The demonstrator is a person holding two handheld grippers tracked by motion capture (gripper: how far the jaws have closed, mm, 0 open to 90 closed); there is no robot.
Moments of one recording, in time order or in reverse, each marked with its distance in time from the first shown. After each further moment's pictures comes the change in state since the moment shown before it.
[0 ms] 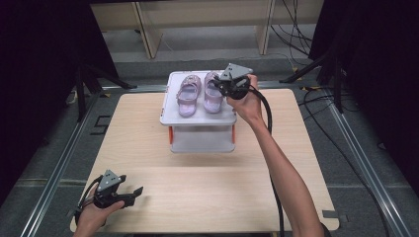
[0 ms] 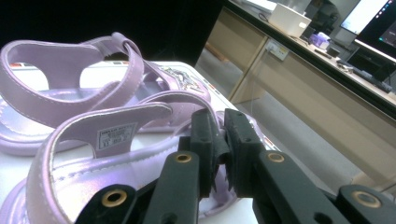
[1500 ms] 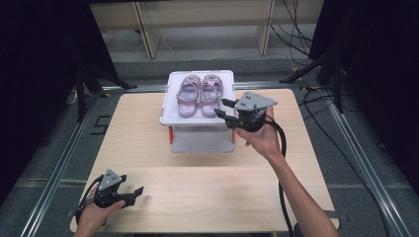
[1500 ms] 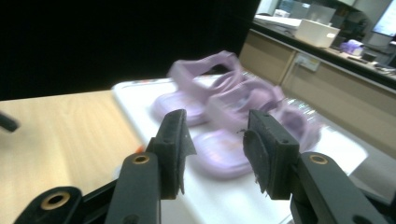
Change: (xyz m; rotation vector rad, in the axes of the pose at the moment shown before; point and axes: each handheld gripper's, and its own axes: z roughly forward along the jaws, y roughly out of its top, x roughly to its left) left arm 0.000 0.001 0.001 0.005 0.000 -0.010; right arm 0.059 -0.022 -0.088 -0.111 0.124 0.126
